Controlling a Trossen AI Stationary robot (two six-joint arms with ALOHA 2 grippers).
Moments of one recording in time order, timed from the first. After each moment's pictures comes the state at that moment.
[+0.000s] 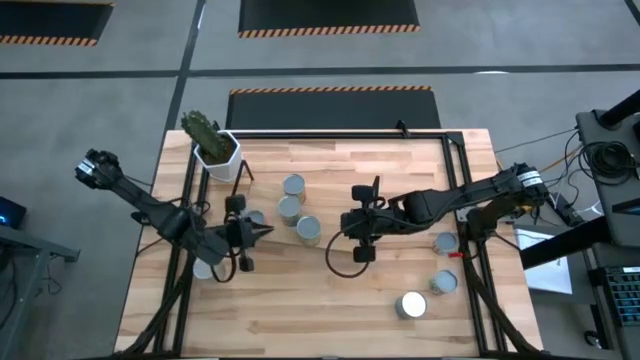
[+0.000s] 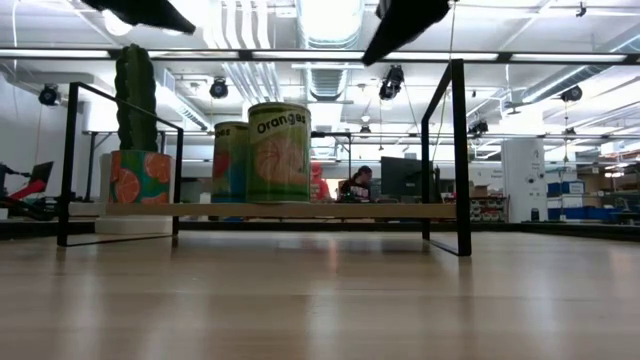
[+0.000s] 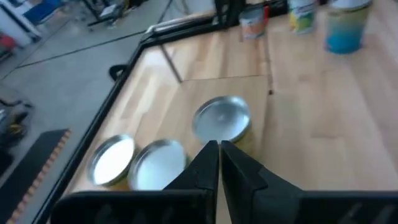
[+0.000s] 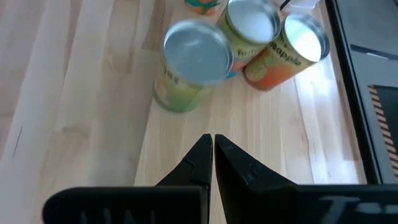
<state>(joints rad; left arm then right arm) -0.56 1.04 0.80 -0.42 -0.79 -0.16 0.22 1.57 1.38 -0.68 0.31 -0.01</state>
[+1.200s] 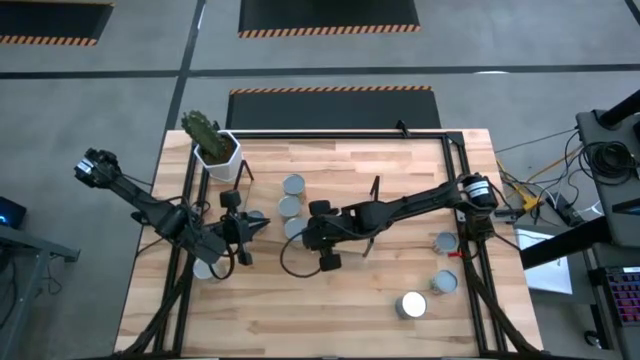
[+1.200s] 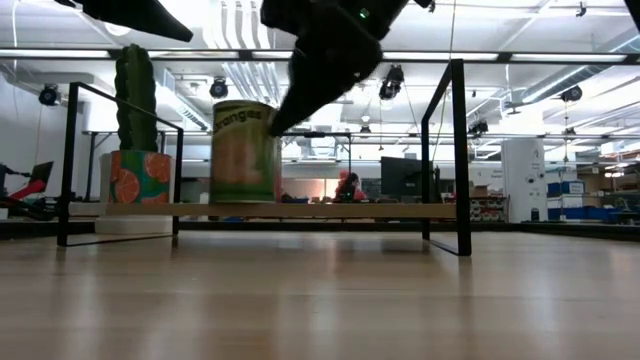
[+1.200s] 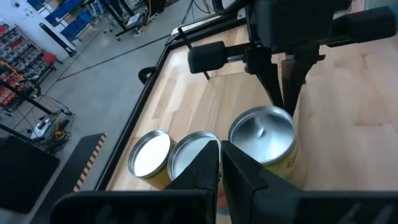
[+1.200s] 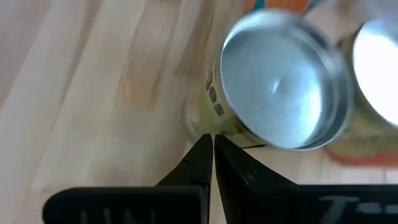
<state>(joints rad) -0.56 1.00 0.77 -0.44 -0.88 -0.08 0.15 1.95 1.56 -0.48 0.12 -0.17</state>
